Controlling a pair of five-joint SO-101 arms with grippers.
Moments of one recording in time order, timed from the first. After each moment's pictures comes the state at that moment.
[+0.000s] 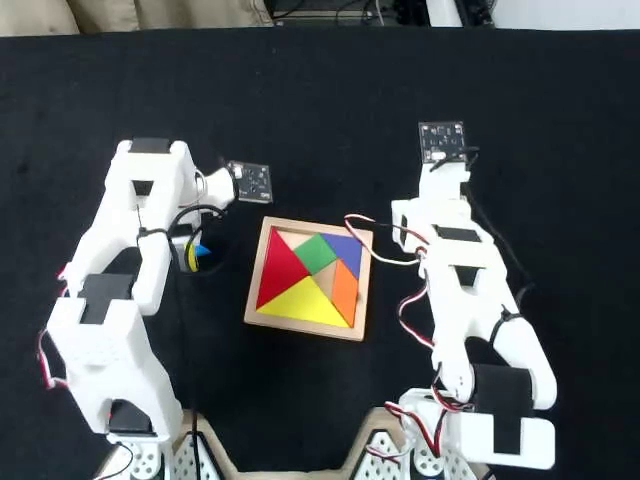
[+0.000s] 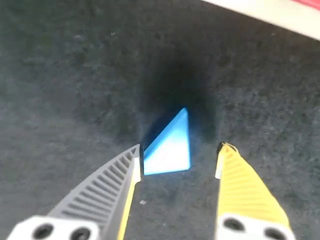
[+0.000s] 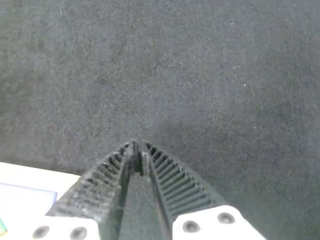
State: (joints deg) left arm -3.4 22.7 2.8 71.9 -84.9; right arm 4.9 -10.0 51.6 19.1 7.0
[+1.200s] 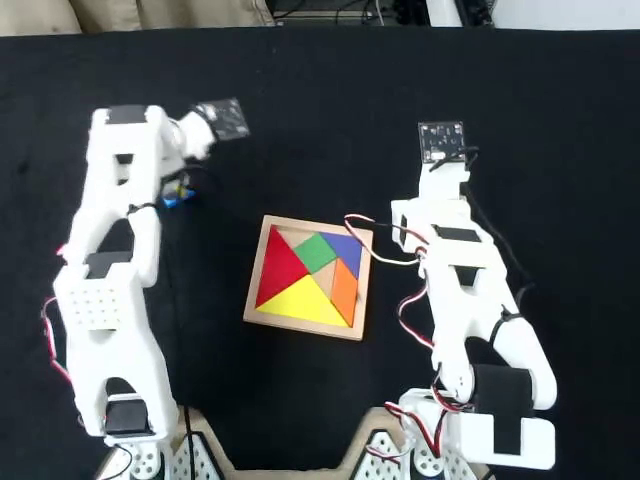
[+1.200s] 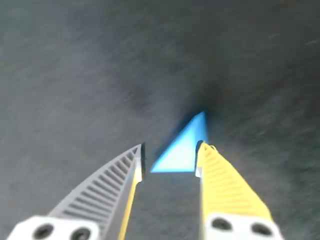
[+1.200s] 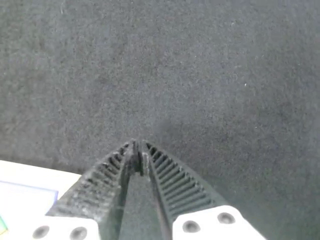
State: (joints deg) left arm -9.8 38.5 -28.4 69.9 -74.9; right arm 4.7 -10.0 51.6 19.1 7.0
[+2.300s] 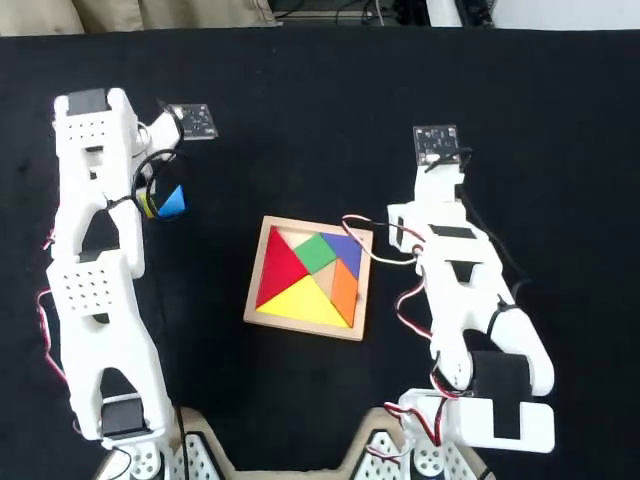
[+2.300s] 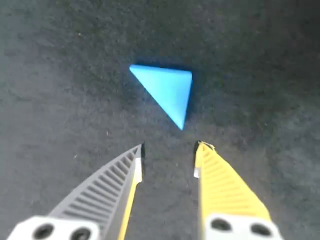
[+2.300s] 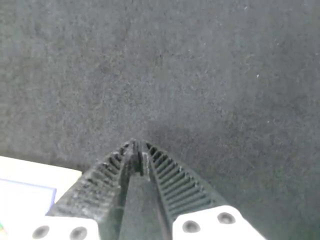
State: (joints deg) left arm -14.7 48.5 -51.5 95.6 -80.7; right arm 4.2 -6.4 50.7 19.1 7.0
